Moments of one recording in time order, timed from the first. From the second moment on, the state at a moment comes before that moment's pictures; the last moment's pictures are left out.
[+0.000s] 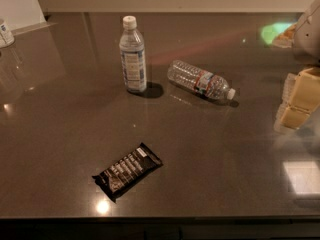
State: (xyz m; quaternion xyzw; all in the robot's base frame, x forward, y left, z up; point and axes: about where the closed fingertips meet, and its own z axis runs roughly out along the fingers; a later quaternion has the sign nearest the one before) arm 0.438 -0.217 0.976 -0.60 0.78 -0.03 0.16
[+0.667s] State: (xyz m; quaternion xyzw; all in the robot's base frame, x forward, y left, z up) arm 0.449 -0.214 0.976 -0.59 0.79 -0.03 0.18
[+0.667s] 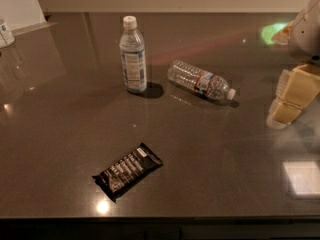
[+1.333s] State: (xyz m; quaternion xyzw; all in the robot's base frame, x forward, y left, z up) arm 0.516 -0.206 0.977 -0.53 0.82 -0.02 0.21
